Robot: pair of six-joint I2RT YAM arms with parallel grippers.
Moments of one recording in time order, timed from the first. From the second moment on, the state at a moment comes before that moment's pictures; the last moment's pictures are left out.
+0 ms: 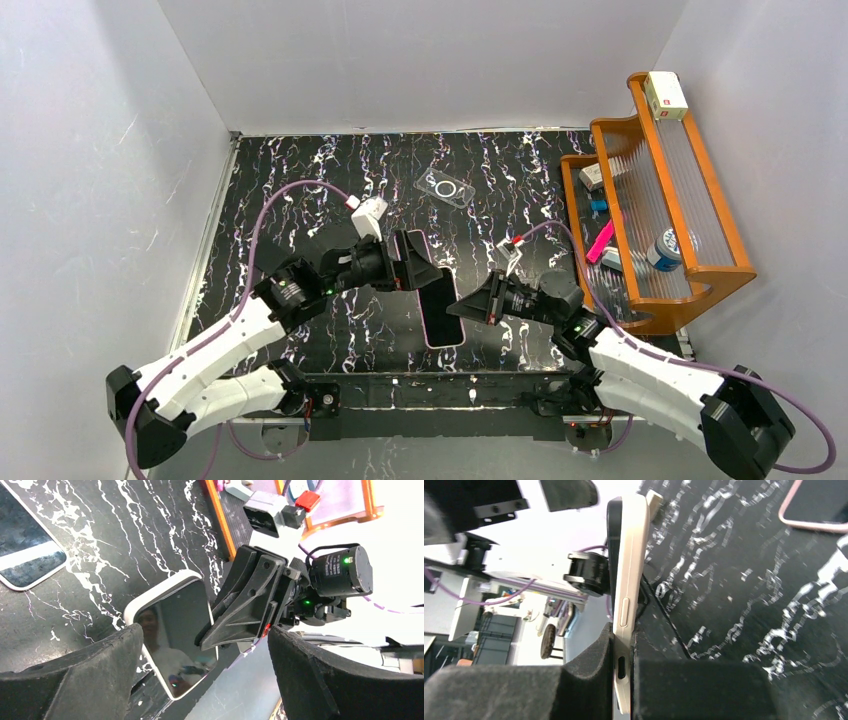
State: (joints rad) left arm -0.82 0.95 0.85 -0.30 0.19 -0.82; right arm 0.77 0.86 0.25 0.46 -0.52 0.97
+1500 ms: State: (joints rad) left arm -0.81 0.93 0.55 0.28 0.43 -1.05; right arm 0.77 0.91 0.12 0.87 -0.65 1.19
